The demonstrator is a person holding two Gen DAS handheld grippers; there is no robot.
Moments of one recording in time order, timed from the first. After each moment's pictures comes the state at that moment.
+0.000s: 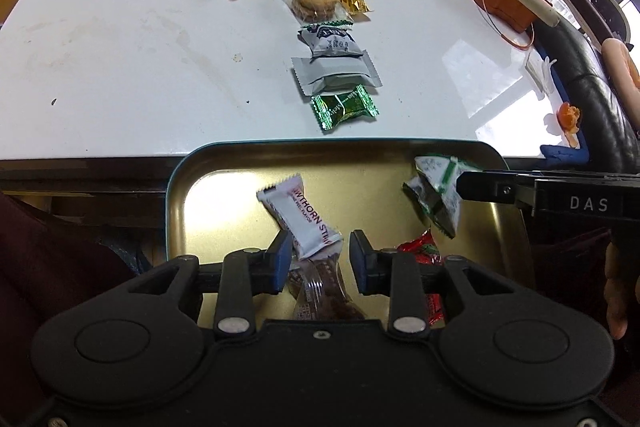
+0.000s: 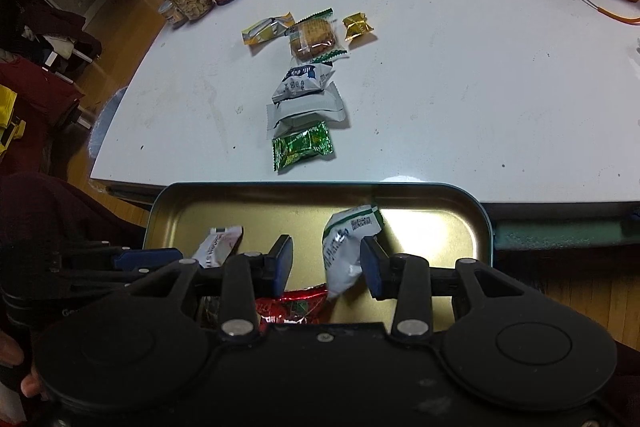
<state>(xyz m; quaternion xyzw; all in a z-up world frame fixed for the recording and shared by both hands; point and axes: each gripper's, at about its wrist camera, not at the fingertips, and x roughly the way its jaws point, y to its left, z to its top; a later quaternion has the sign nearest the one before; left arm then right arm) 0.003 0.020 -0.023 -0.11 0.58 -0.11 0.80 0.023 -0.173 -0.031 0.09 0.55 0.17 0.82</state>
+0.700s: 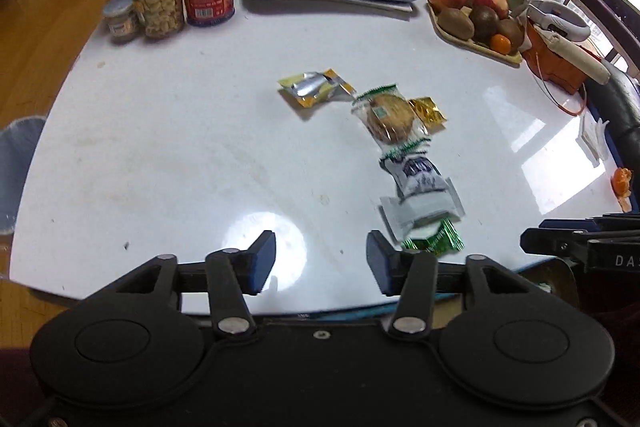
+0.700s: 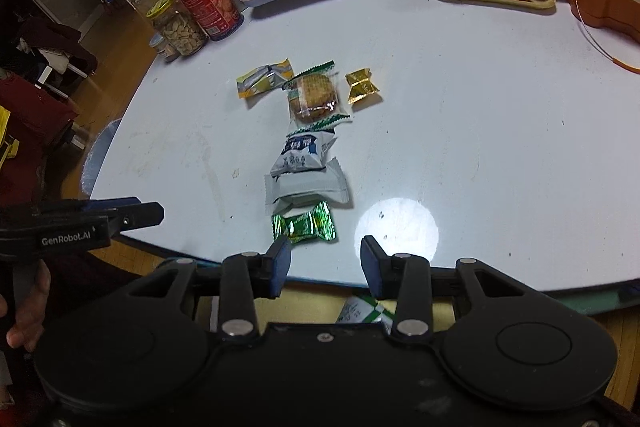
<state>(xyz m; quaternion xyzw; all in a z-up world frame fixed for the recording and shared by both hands) 0.094 0.060 0.001 -0.05 0.52 -0.06 0.85 0.092 -0.151 -0.019 0.08 0.53 0.15 0.83</state>
